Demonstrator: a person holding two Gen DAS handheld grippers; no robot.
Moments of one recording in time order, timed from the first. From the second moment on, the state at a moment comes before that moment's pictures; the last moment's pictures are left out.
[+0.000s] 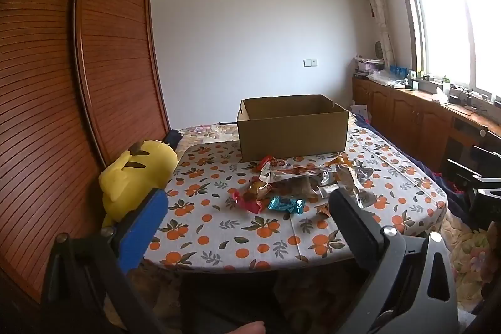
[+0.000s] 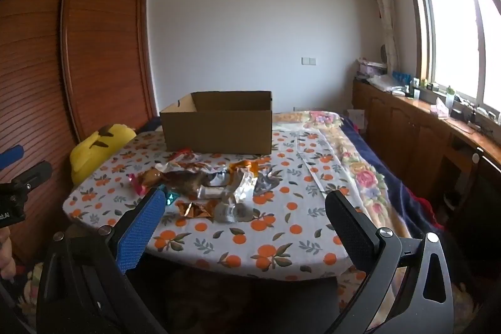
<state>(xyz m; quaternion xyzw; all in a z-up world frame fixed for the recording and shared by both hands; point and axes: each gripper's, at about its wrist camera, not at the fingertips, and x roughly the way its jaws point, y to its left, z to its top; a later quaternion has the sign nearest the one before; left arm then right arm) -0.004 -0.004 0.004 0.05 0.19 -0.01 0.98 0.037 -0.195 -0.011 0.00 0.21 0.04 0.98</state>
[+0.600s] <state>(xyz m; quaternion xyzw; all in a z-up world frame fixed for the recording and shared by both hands) -0.008 -0.003 0.014 0.05 0.19 -0.01 0.98 0.036 -0.195 -0.012 0.00 0.21 0.04 0.98</state>
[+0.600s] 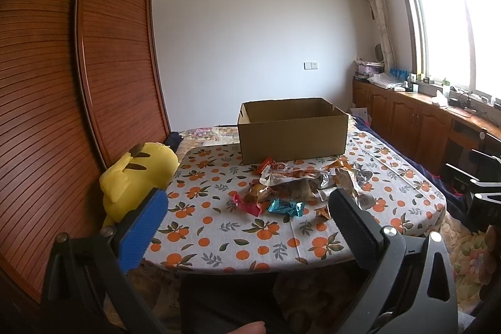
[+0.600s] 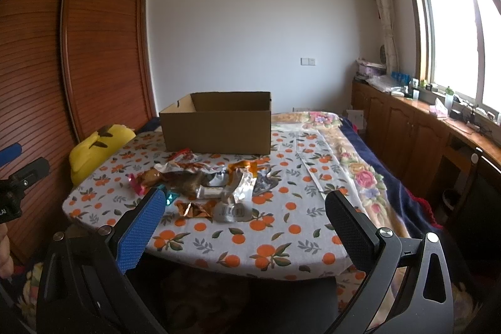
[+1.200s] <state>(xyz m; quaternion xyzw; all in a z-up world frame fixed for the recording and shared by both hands) -0.007 -0.003 0.014 0.05 0.19 -0.01 0.98 0.036 -0.195 -0.012 0.00 0.21 0.04 0.98</state>
